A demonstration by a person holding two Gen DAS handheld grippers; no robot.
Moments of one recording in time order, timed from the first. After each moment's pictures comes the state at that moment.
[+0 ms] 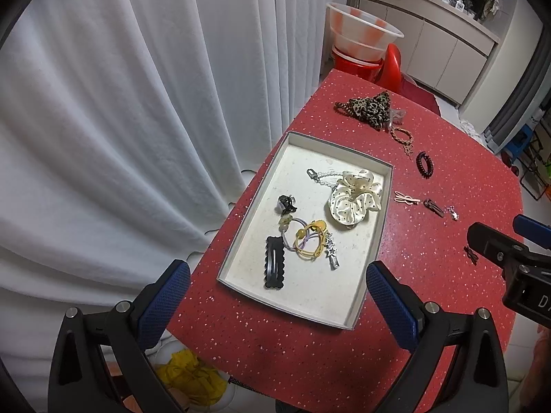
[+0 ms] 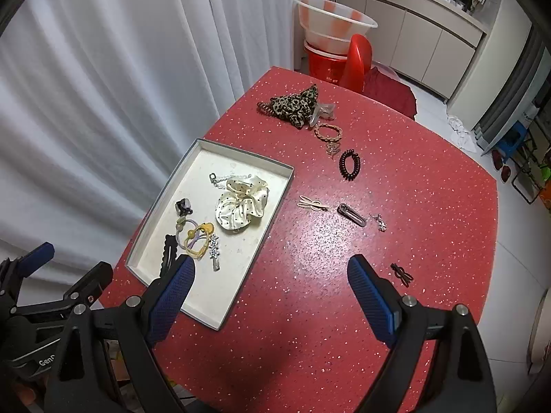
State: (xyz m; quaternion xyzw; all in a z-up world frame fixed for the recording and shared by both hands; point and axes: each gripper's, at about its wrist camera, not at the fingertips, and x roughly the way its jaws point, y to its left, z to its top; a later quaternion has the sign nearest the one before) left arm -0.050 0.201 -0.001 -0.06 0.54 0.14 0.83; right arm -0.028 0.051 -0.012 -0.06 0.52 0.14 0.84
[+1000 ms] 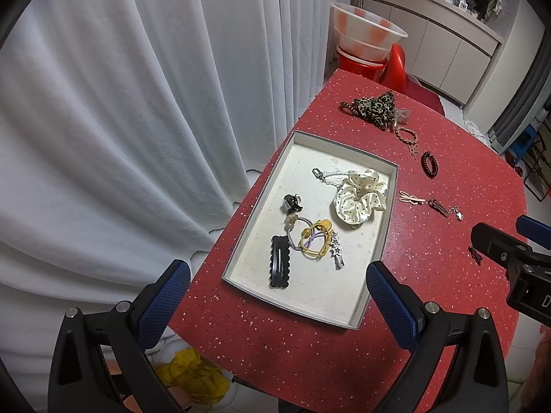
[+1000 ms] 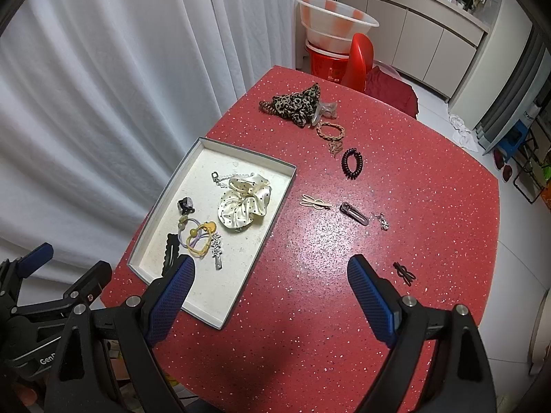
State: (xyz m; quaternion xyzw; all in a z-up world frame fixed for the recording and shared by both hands) left arm -0.052 0.204 0.000 -0.05 0.54 0.15 0.82; right arm -0.028 0.051 -0.013 -0.06 0.52 0.14 0.84
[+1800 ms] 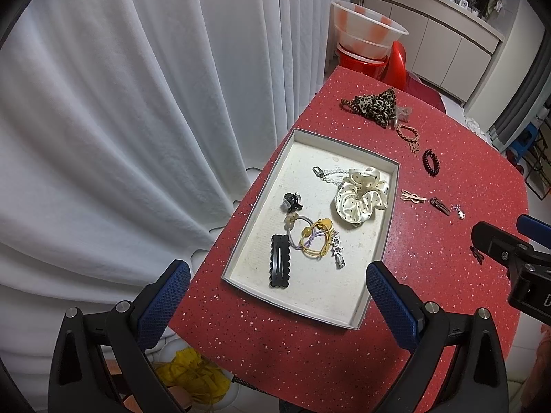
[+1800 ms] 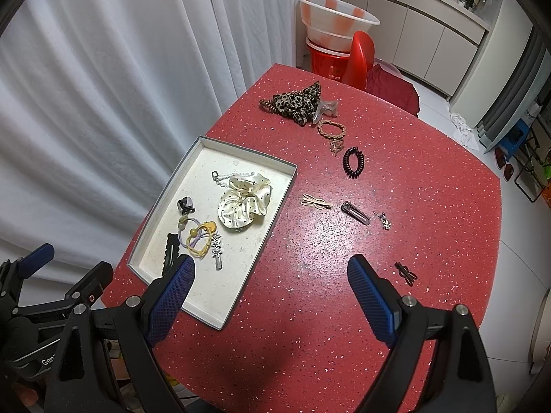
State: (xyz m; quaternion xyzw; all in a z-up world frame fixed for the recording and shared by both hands) left arm -0.050 0.206 -0.002 -0.05 0.55 0.15 0.82; right arm -0.030 0.054 -0.016 -0.06 0.52 0.14 0.84
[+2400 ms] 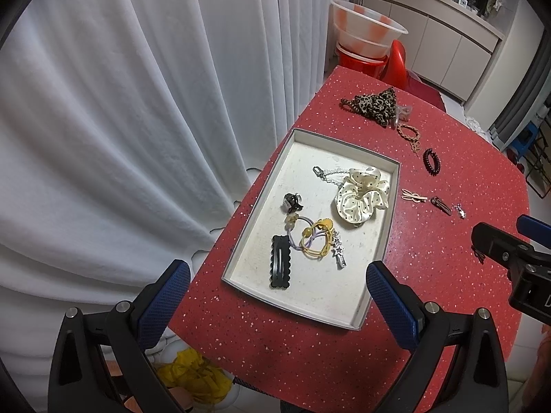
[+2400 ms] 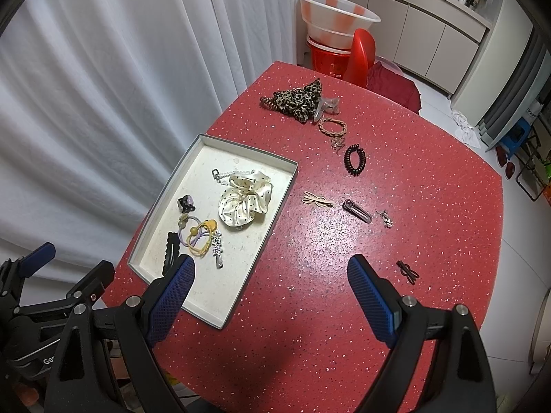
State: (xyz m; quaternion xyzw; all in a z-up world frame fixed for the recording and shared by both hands) left arm -0.048 0.205 -0.005 -0.05 0.55 0.15 0.82; right arm -0.028 0.053 -0.020 -0.06 0.53 0.14 0.83
